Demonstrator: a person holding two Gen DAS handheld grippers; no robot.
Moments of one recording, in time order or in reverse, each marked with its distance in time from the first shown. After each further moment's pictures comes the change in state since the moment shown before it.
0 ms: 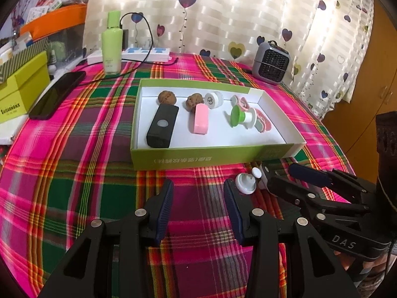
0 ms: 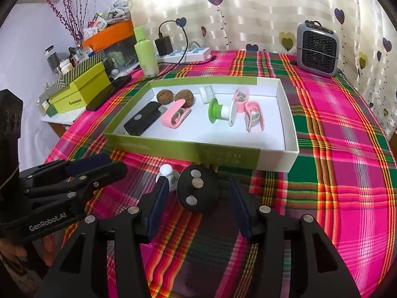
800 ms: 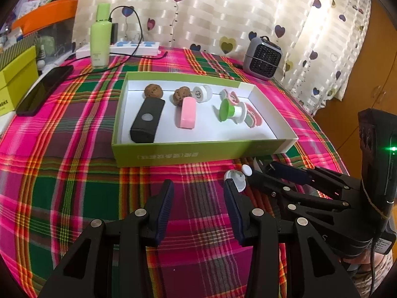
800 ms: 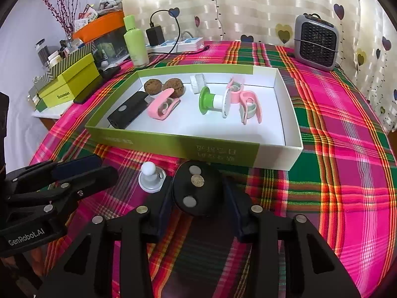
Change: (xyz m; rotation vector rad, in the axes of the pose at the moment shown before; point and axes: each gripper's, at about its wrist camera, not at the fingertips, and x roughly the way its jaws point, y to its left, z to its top) left arm 0.010 -0.007 -0.001 0.006 0.027 -0.064; right arm 0.017 -0.005 0.001 0.000 0.039 -0.045
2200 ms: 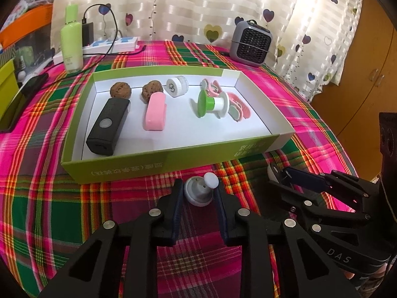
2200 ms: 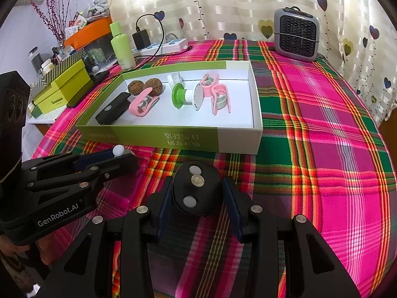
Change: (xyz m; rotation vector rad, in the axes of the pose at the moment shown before) left arm 0.033 -0.026 0.010 0.071 0.045 -0.012; right arm -0.013 -0.025 -0.011 0.048 -0.003 -0.023
